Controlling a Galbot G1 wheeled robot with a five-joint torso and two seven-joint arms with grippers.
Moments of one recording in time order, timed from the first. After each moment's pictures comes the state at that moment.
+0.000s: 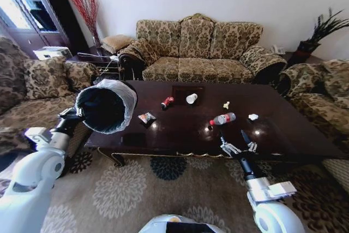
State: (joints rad) left arm 1.45 -0.95 -1.06 -2.13 -0.68 0.21 -0.04; right arm -1.75 1.25 0.64 2.35 0.47 0.10 -0.04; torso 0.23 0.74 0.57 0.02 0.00
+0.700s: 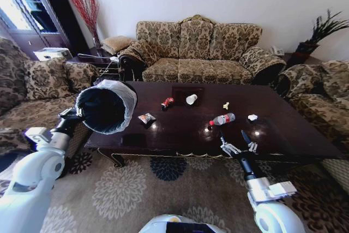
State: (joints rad) left arm 1.44 -0.95 -1.06 -2.13 -0.68 0.21 -0.03; right arm -1.75 1.25 0.65 2.35 0.47 0.10 -0.04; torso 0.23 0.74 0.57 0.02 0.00
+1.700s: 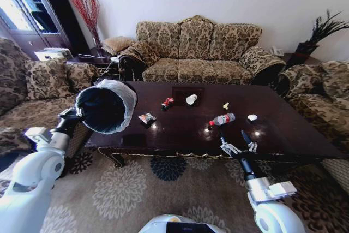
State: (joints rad) left arm 1.44 -0.95 -1.06 -2.13 -0.68 0.21 -0.04; right arm -1.75 1.25 0.65 2.35 0.47 0.09 -0.04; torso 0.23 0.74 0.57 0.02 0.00
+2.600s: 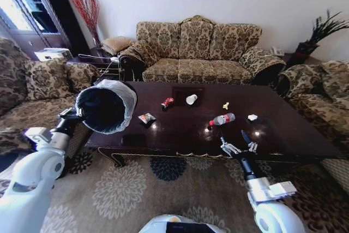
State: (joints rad) left arm 1.45 -0.95 -1.06 -2.13 -0.68 0.21 -0.04; right arm -1.75 1.25 0.65 2.35 0.47 0.09 -0.04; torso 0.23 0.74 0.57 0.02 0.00
